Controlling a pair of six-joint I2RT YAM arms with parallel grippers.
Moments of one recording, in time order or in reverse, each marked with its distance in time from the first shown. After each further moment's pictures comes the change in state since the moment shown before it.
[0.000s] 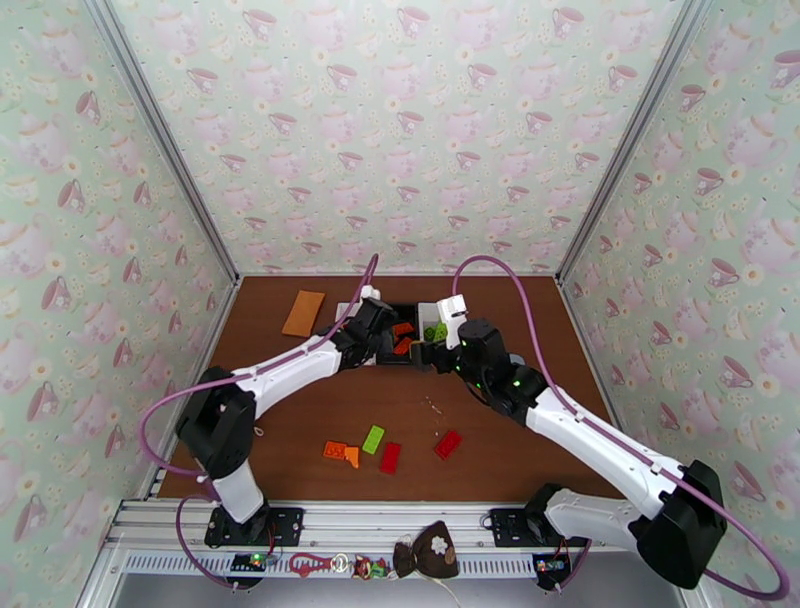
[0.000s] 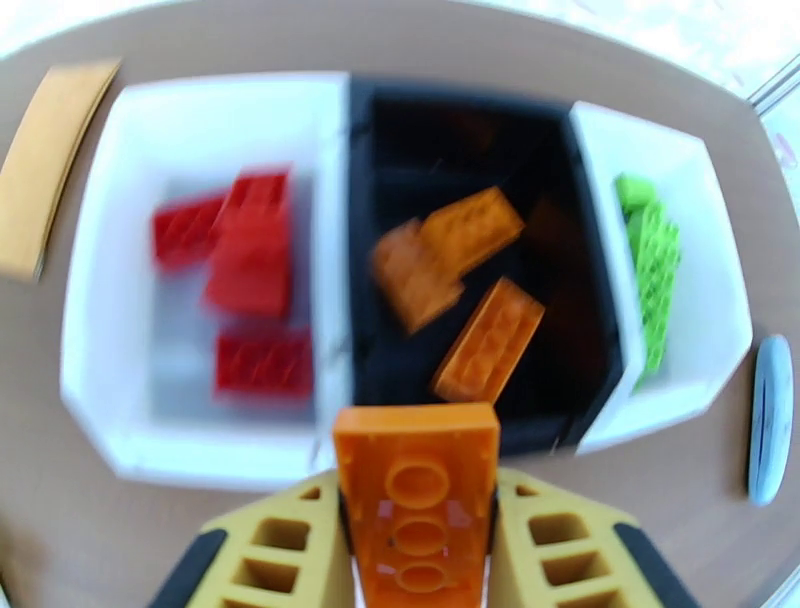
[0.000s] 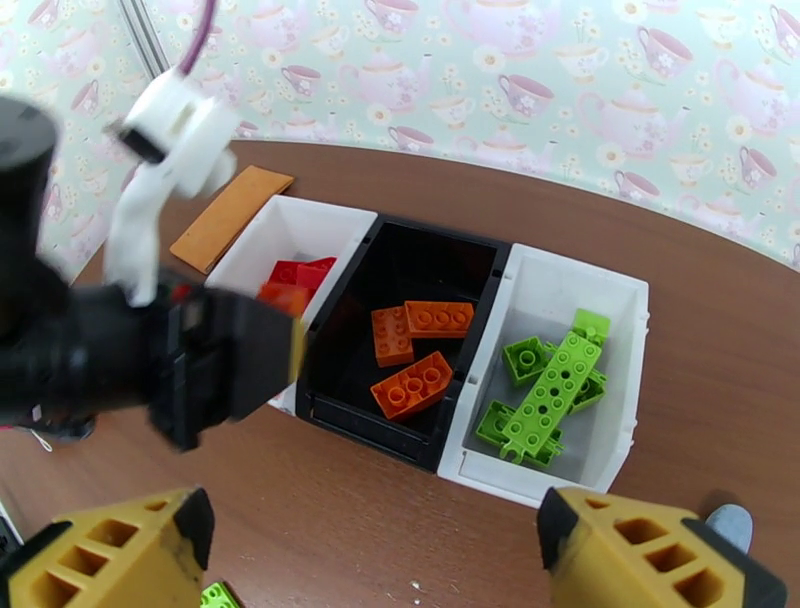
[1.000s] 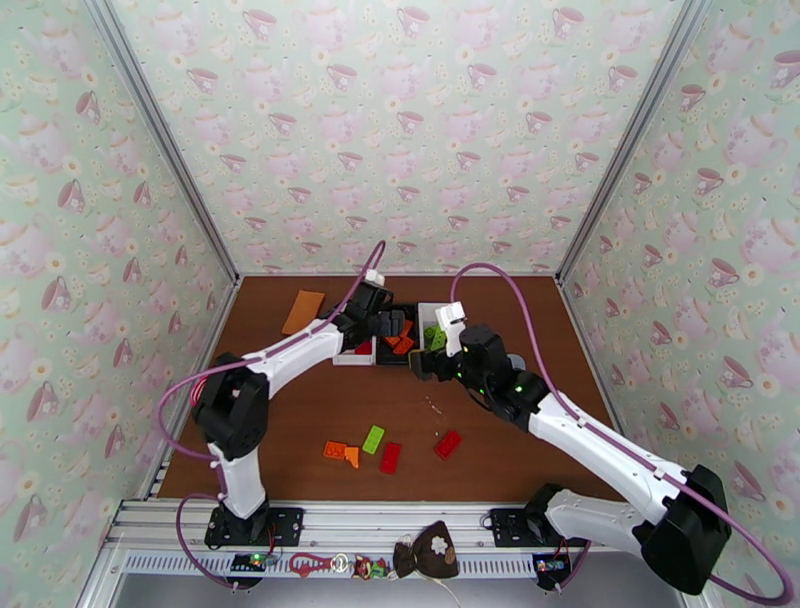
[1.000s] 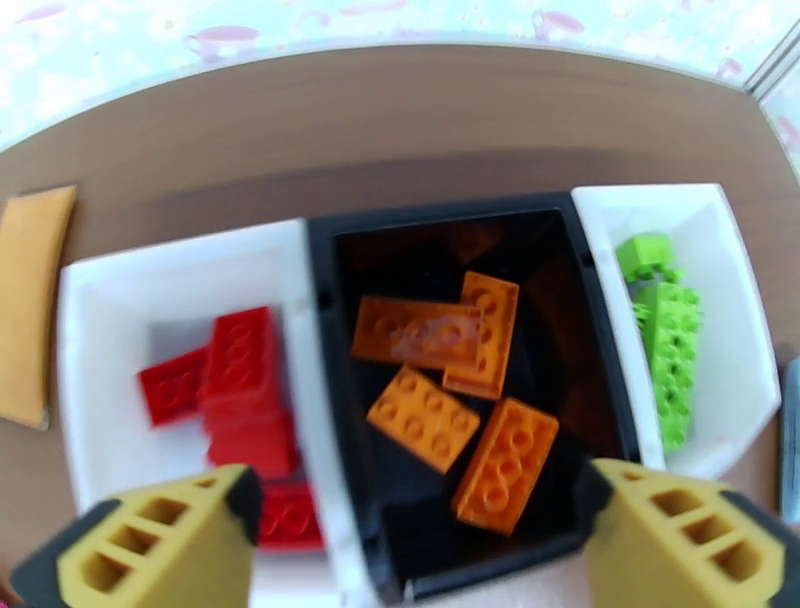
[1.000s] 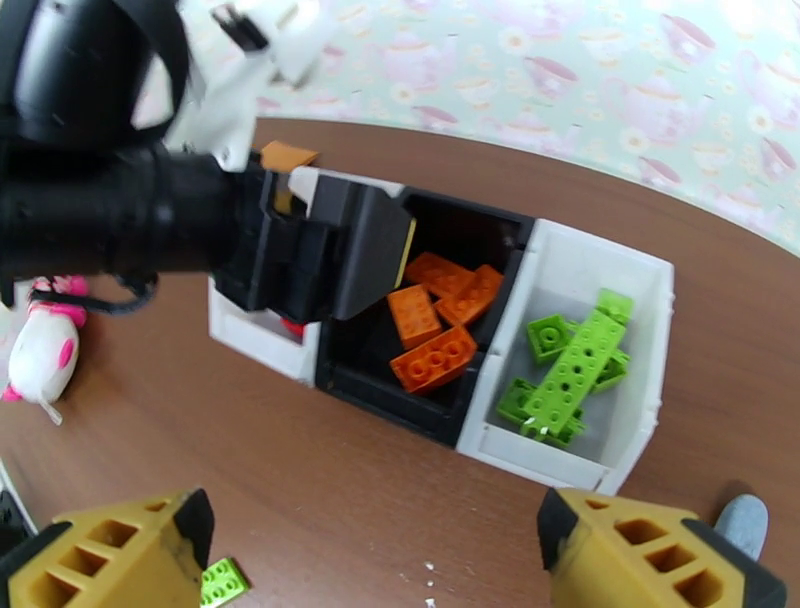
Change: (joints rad) left arm 0.067 -0.014 0.042 -0.014 0.066 0.164; right arm 0.020 -0.028 -0.042 -0.002 -0.096 -0.029
